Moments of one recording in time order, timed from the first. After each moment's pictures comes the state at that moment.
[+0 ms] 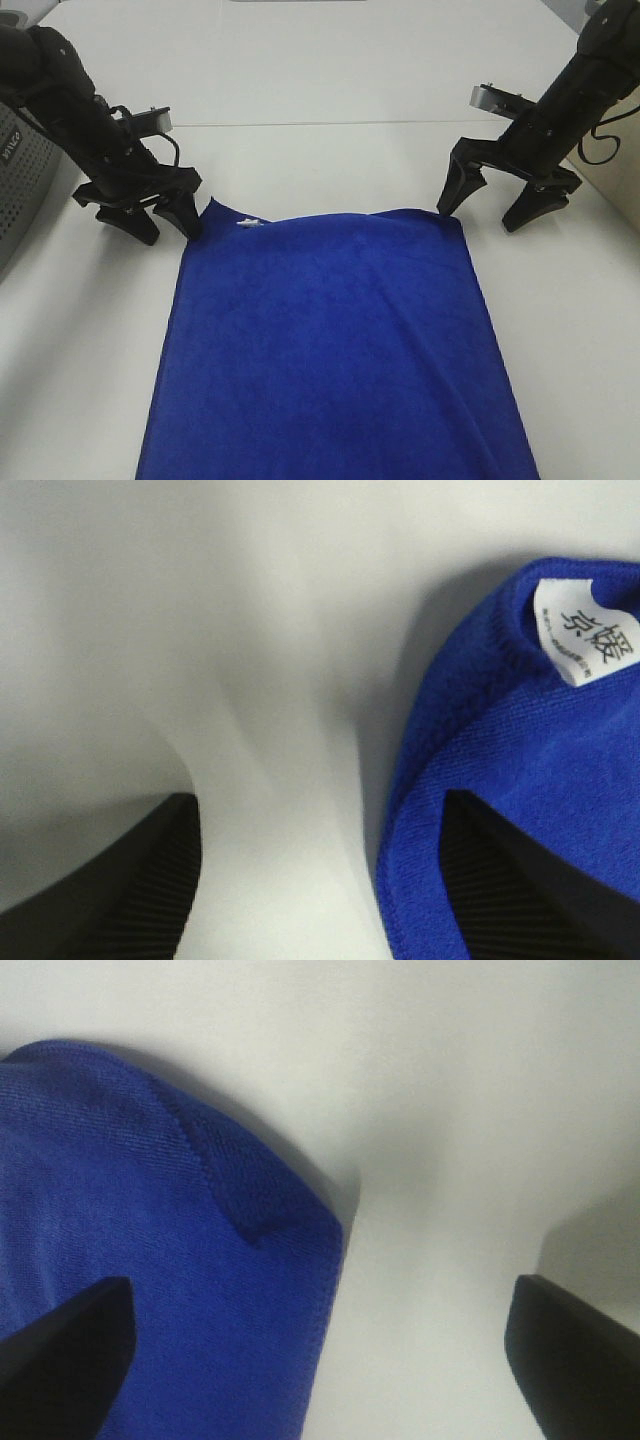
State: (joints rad) left arm -0.14 2.32 -1.66 -0.48 0.93 0.34; right arm 0.01 2.27 -1.66 0.49 1.03 -0.35
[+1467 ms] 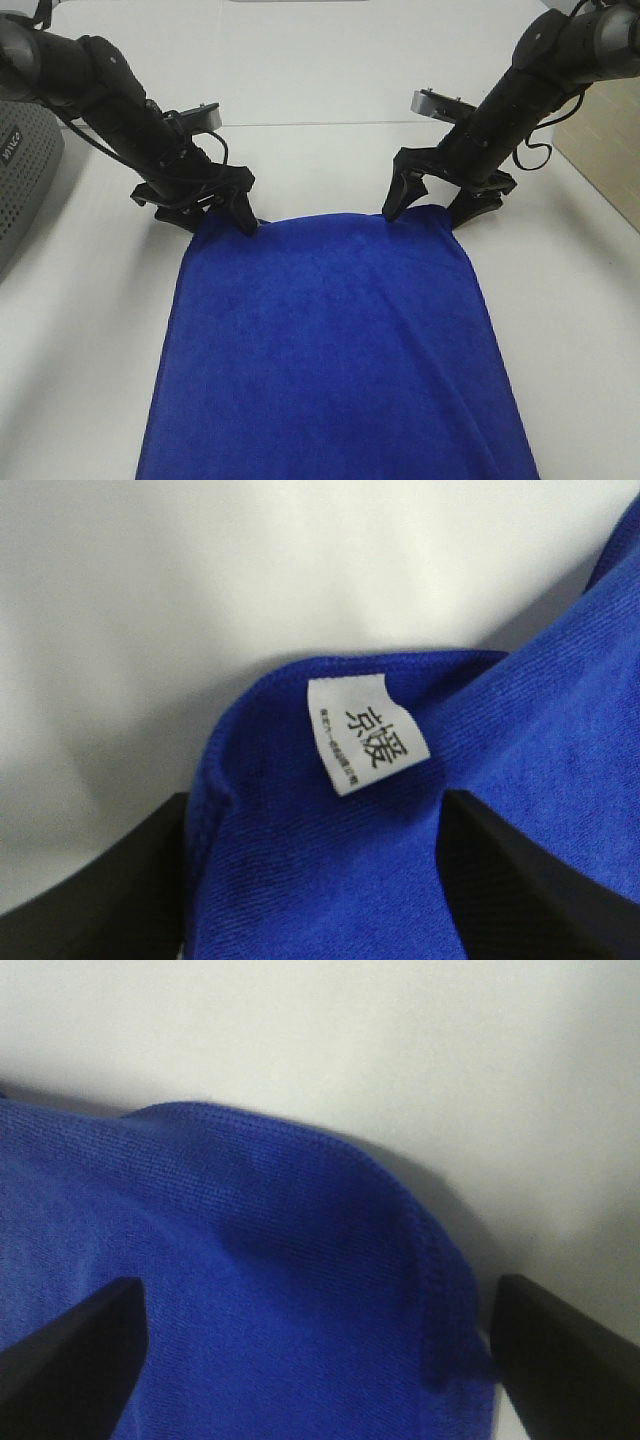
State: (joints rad) left arm -0.24 2.34 -1.67 -0.60 0.83 0.38; right arm 0.14 2.33 -1.68 0.55 0.93 -0.38
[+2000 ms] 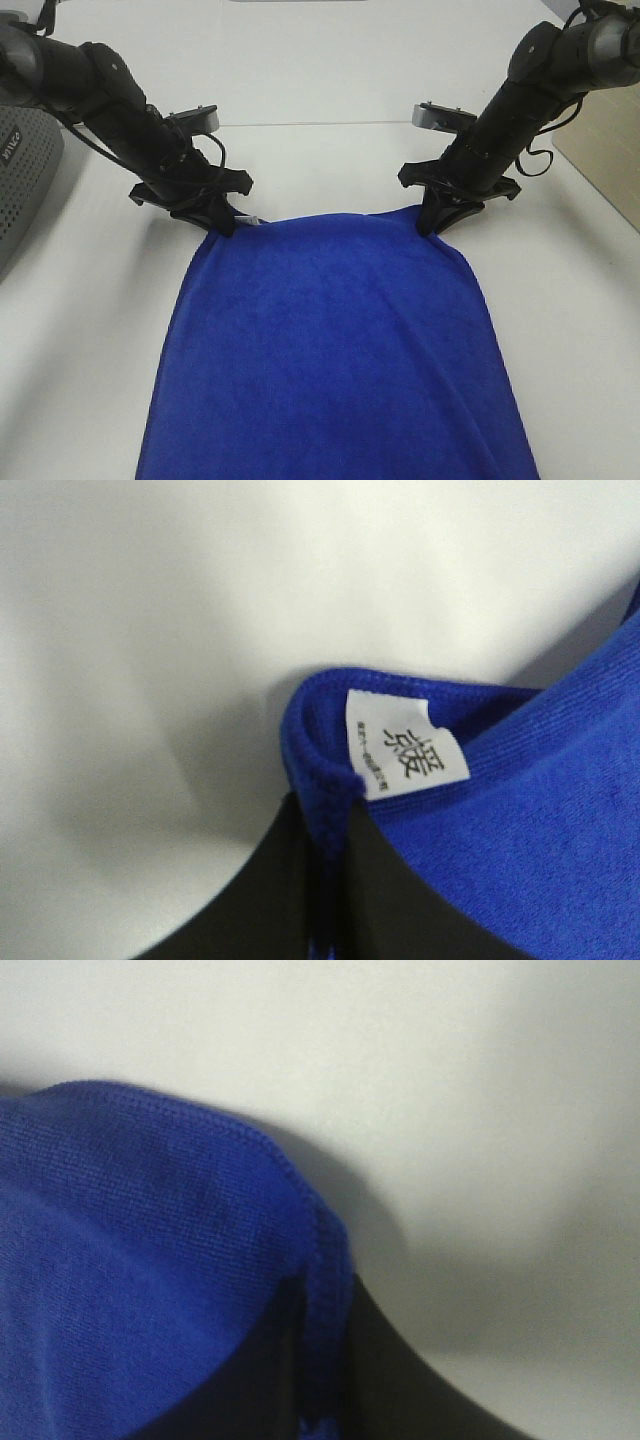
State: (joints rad) left arm -0.24 2.35 -1.67 -0.58 0.77 0.38; right arm 0.14 2.35 -1.68 0.49 0.90 -0.38
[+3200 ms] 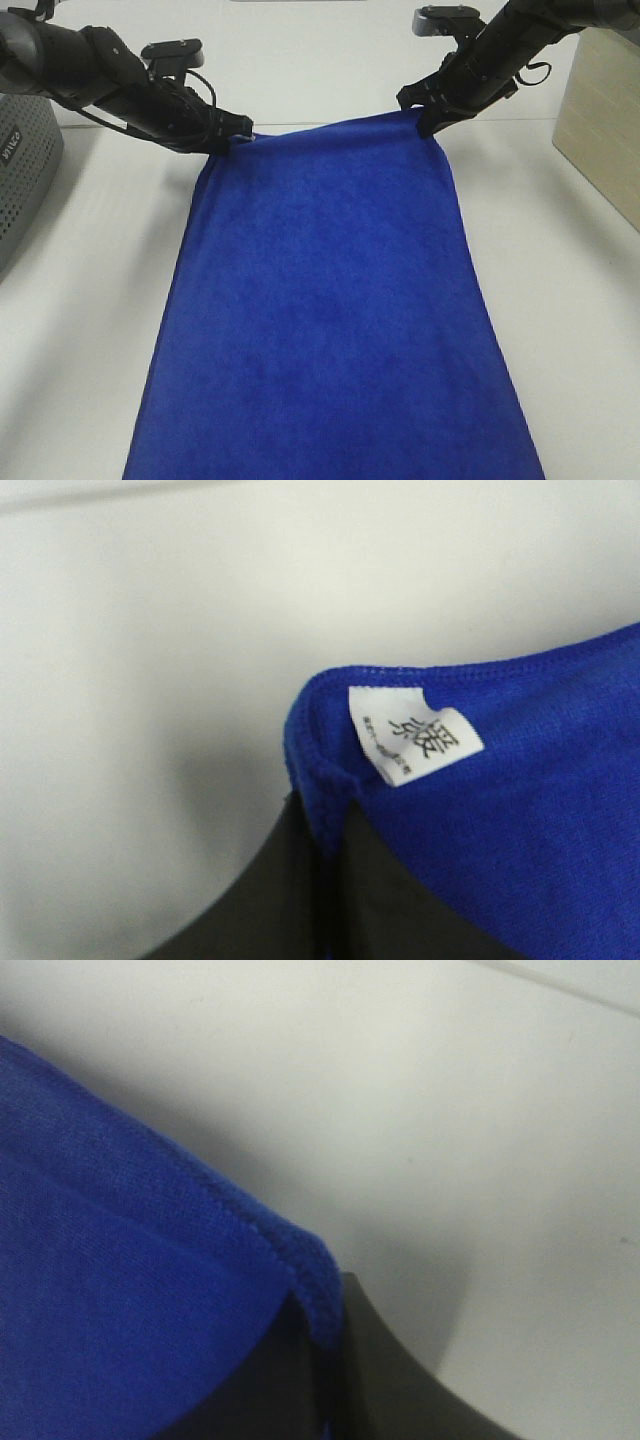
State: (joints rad) left arm -0.24 2.35 -1.73 -0.57 0.30 0.39; right arm 0.14 2.35 -1.96 0.40 0.74 -0.43
